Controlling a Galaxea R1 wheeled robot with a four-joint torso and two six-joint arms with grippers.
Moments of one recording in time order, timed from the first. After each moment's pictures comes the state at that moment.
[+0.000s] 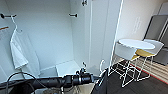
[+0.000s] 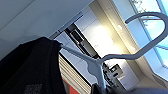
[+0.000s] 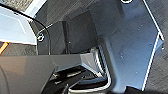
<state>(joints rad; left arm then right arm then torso) 0.41 2.56 -1.21 0.78 -0.04 -1.26 -1.60 3.10 -2.74 -0.32 0.17 0.41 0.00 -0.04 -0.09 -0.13</state>
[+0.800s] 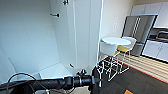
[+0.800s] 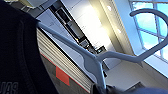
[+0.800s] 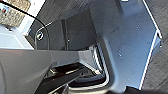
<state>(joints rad) 0.42 2.56 -1.19 0.78 -0.02 -1.28 -1.62 3.09 -2.74 -0.33 0.18 0.41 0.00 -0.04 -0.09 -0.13</state>
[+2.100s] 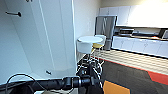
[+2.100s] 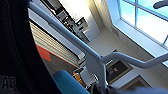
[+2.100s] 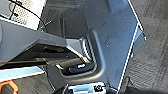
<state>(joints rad) 0.43 2.55 -1.18 0.81 -0.02 -1.27 -1.73 2.89 -2.53 -0.37 0.34 0.40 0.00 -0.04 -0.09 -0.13</state>
